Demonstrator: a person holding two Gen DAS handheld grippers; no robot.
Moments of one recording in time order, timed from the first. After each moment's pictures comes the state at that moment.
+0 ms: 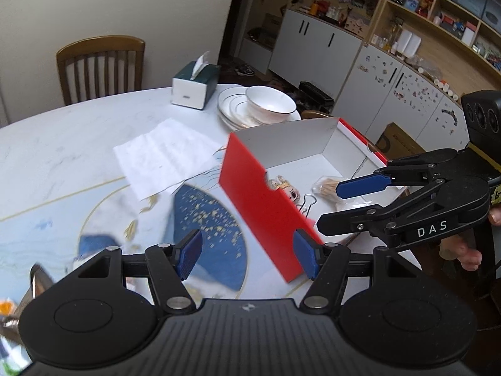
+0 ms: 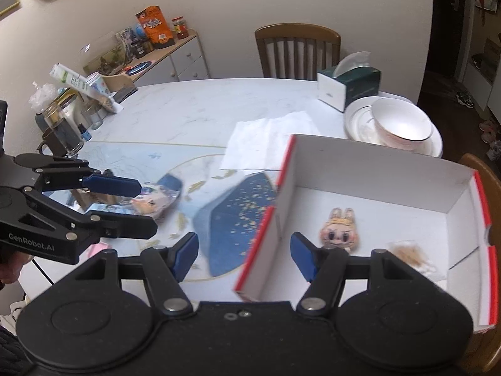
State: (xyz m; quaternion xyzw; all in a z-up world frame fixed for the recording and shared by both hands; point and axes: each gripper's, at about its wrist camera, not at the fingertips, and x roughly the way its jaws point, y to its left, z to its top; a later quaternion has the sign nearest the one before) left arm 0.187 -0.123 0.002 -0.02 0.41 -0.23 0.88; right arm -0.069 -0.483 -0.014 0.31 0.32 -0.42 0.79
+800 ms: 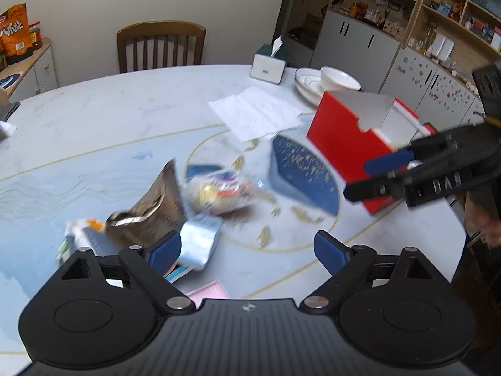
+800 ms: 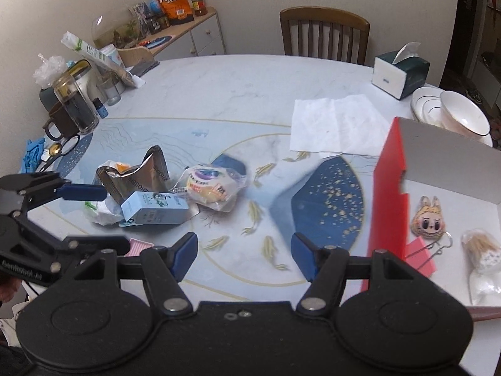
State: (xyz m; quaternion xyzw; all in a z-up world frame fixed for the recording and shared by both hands) left arm 0.122 0.011 -0.043 -0.02 0.41 -0.17 0.89; right arm 0.055 -0.456 -0.042 0.31 0.35 -0.42 0.78
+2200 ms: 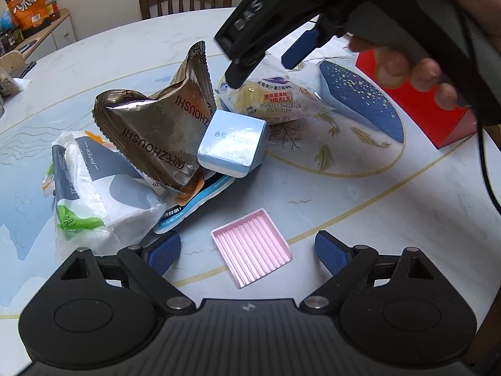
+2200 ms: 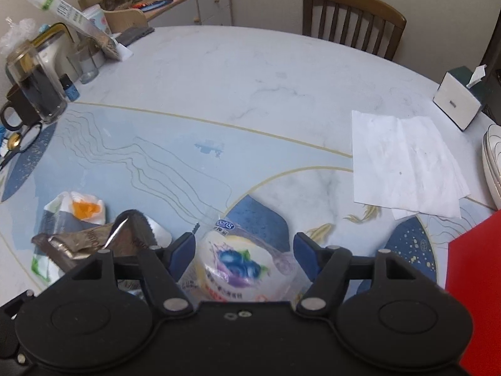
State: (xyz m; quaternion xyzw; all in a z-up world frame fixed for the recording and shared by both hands) left arm 0.124 0.008 -0.132 0.03 0.47 -0.11 0.88; right arm 0.182 -0.557 -0.106 0.29 0.42 -0.43 0.75
